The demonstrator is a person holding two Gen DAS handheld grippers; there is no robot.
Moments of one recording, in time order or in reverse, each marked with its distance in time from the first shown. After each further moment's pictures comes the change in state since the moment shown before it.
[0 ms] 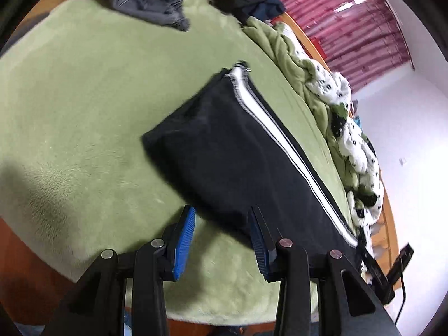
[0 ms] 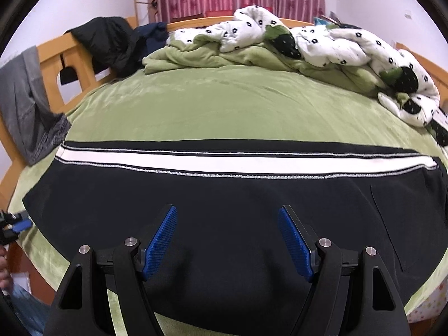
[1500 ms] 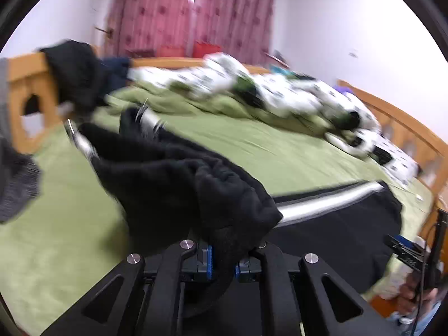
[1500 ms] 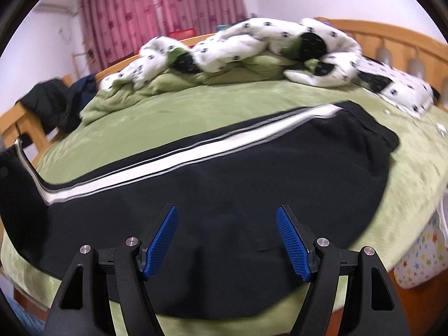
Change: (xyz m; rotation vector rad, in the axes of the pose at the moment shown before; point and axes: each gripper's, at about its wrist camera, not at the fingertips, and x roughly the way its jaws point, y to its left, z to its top) left arm 0.054 -0.342 -0.102 0.783 -0.172 0.068; right arm -0.052 -0.202 -0.059 0.297 -0.128 -0.155
